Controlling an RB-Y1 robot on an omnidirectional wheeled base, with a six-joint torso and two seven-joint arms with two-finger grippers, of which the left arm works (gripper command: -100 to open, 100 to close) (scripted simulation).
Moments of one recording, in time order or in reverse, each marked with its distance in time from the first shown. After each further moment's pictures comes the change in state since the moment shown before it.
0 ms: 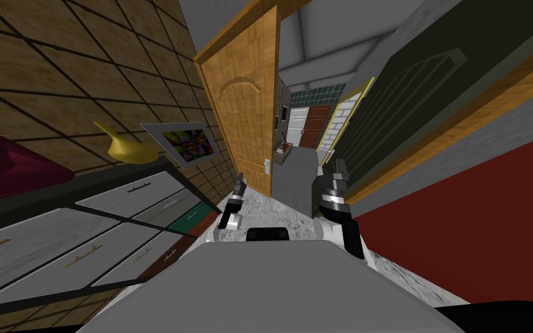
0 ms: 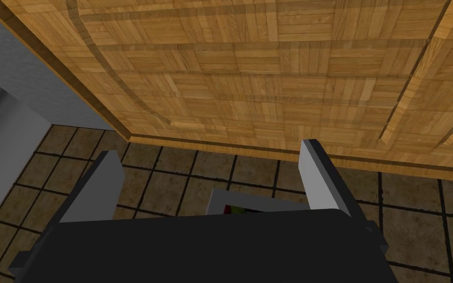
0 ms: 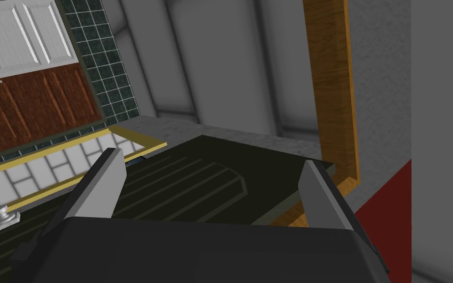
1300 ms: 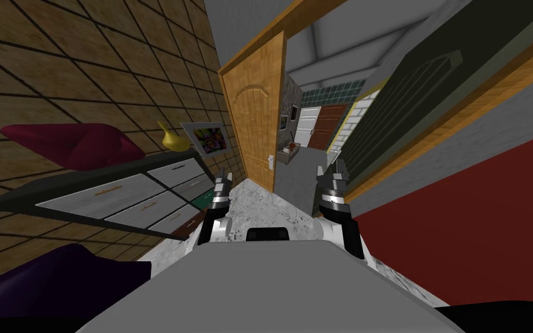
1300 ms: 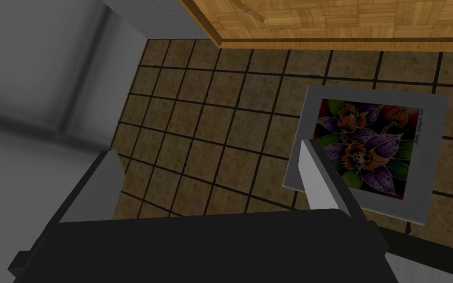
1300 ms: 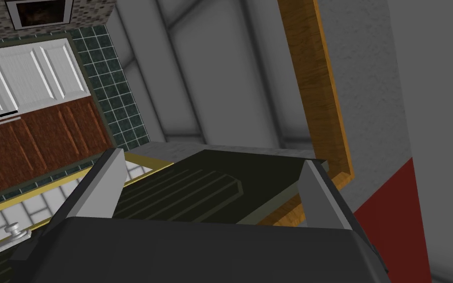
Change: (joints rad) arm 0.162 -0.048 0.097 -0.322 -0.014 -0.031 -0.050
